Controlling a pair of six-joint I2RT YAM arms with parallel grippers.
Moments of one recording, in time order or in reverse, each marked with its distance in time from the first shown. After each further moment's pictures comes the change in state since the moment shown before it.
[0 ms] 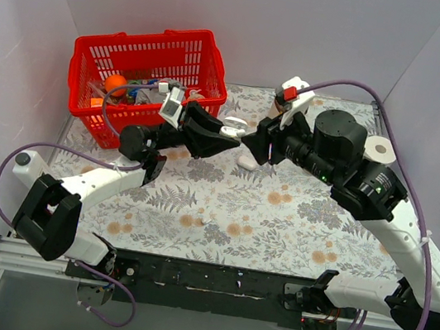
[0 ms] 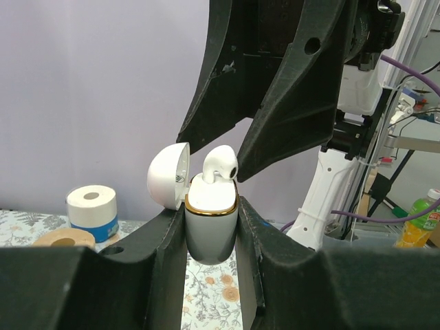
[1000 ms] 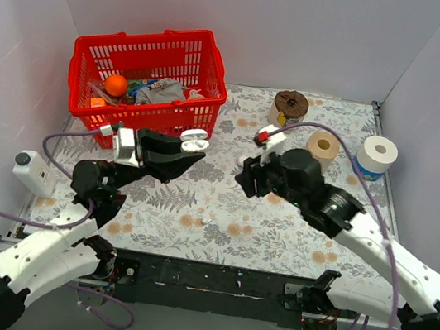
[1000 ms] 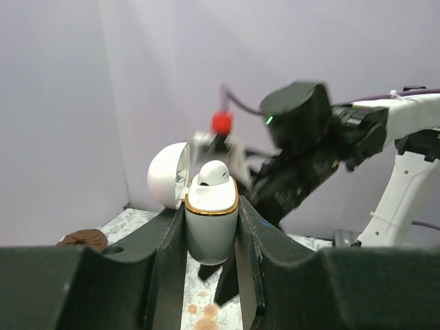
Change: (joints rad) left arm -0.026 -0.561 -0.253 -0.446 -0.278 0.422; right arm -0.001 -0.169 -0.547 0.245 0.016 0.065
